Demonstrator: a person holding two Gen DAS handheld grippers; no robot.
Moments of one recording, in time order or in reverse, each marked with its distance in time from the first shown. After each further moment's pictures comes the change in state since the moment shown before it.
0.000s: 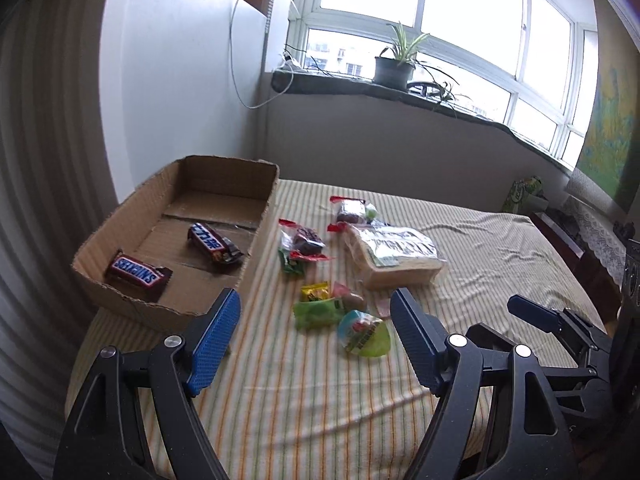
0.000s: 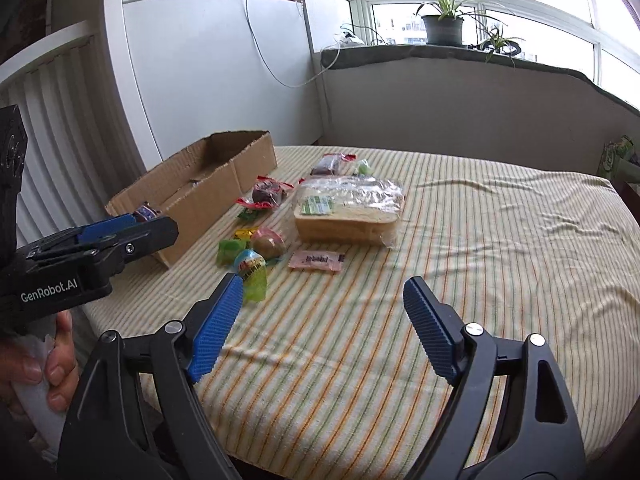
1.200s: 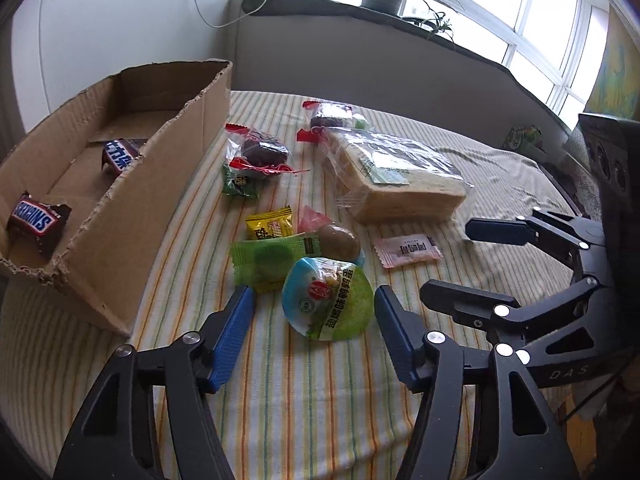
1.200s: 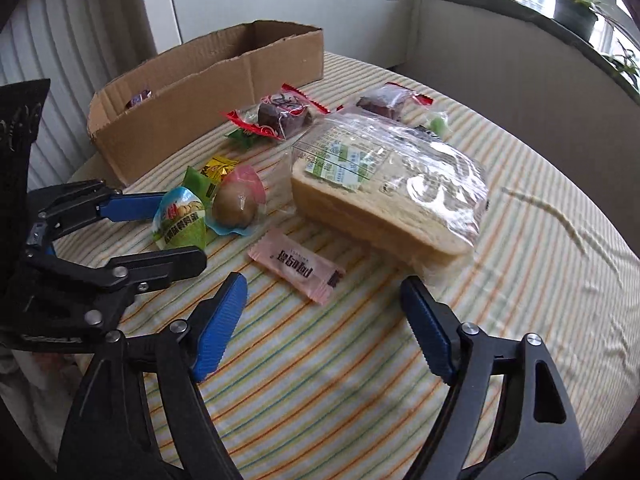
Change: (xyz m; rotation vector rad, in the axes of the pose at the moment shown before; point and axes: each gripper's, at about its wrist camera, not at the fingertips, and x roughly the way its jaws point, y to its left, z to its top) left arm 0.086 -0.011 -0.030 0.013 0.214 -0.073; right arm 0.125 -0.004 0.038 -0.383 0.330 0.192
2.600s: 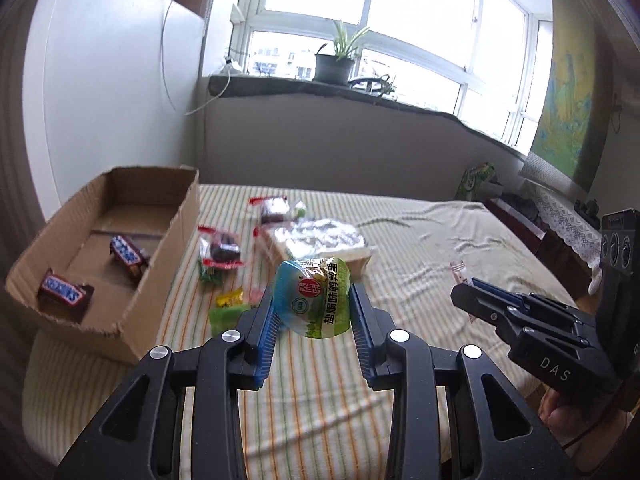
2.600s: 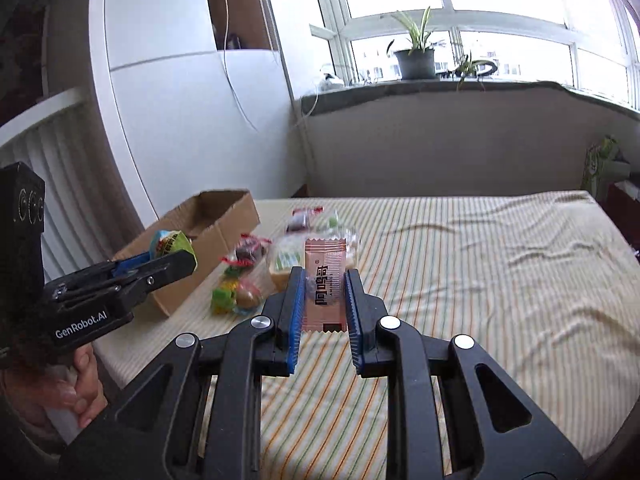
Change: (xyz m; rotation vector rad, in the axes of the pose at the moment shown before) left arm -0.087 -0.036 0.017 0.093 -0.257 -0.092; right arm -0.162 0.021 -0.071 0.437 -0.522 -0.215
